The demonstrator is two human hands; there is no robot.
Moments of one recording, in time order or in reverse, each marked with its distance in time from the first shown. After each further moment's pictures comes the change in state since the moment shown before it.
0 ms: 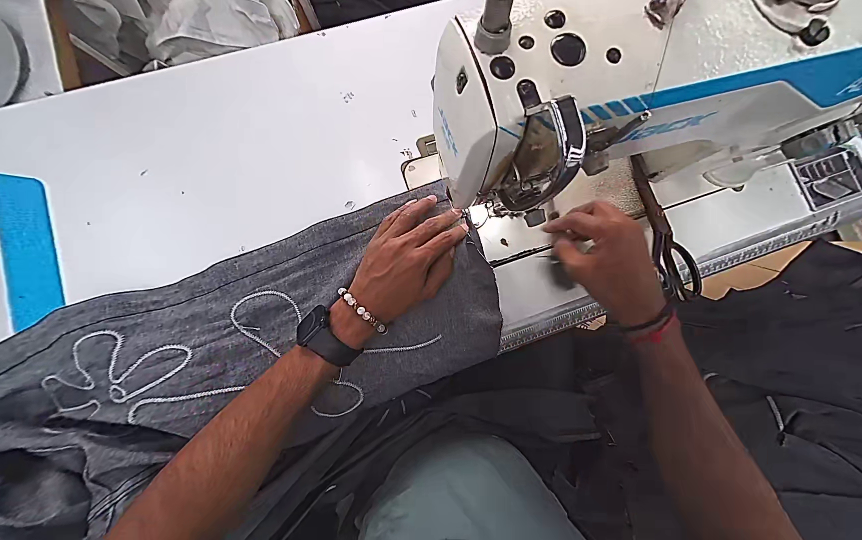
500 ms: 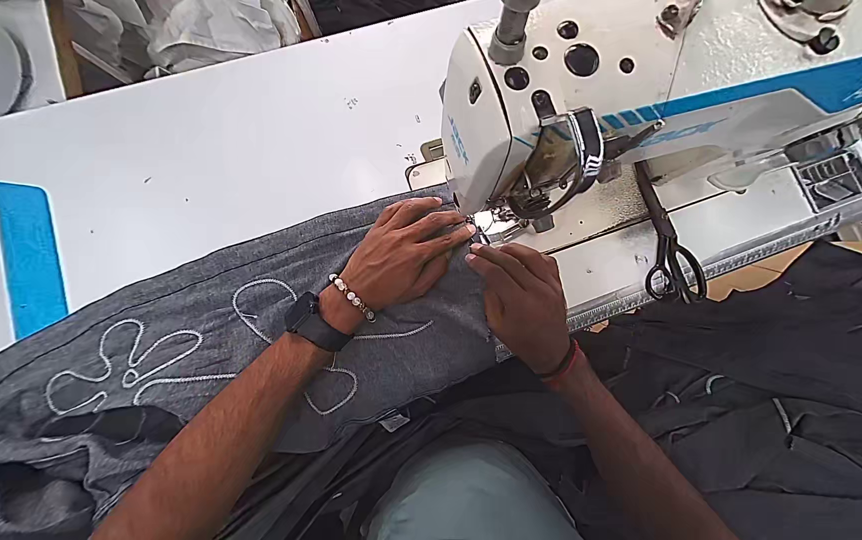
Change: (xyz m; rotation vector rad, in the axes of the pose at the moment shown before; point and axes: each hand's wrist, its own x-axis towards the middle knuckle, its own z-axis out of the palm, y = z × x) left_hand 0.008 -0.029 -0.010 -0.032 -0.040 0.173; right_hand -0.027 -0.075 0.080 0.015 0.292 -0.235
